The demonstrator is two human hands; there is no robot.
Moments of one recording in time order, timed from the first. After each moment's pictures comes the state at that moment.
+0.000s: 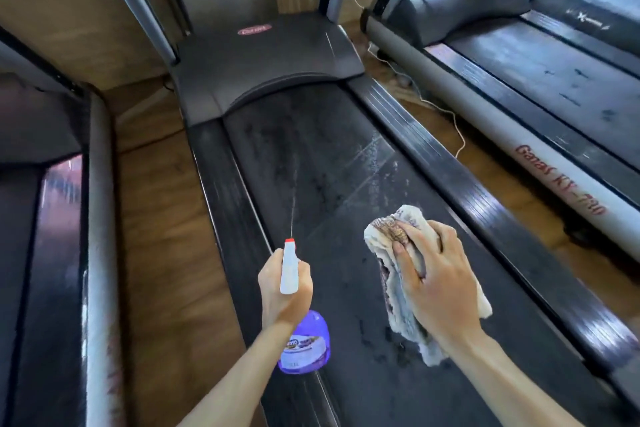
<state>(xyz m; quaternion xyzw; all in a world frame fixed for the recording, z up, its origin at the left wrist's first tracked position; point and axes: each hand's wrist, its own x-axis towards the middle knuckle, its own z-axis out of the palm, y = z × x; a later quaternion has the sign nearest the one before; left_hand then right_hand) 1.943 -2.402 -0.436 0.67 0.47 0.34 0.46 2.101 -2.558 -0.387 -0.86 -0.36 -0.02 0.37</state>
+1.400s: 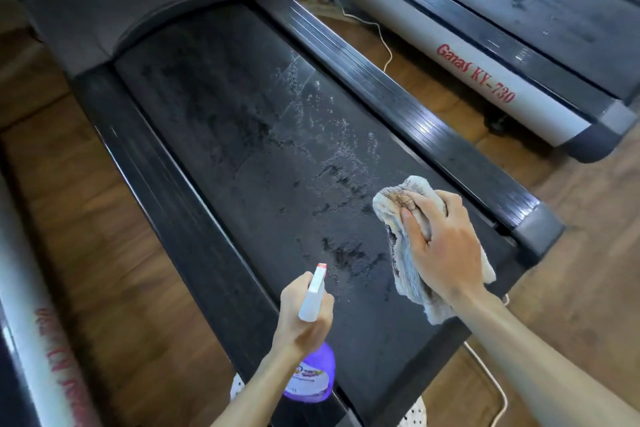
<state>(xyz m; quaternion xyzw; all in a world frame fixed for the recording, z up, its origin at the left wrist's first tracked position) 1.928 -2.609 -0.509 0.74 0.38 0.06 0.55 2.117 -2.747 -0.446 -0.92 -0.25 0.00 0.31</state>
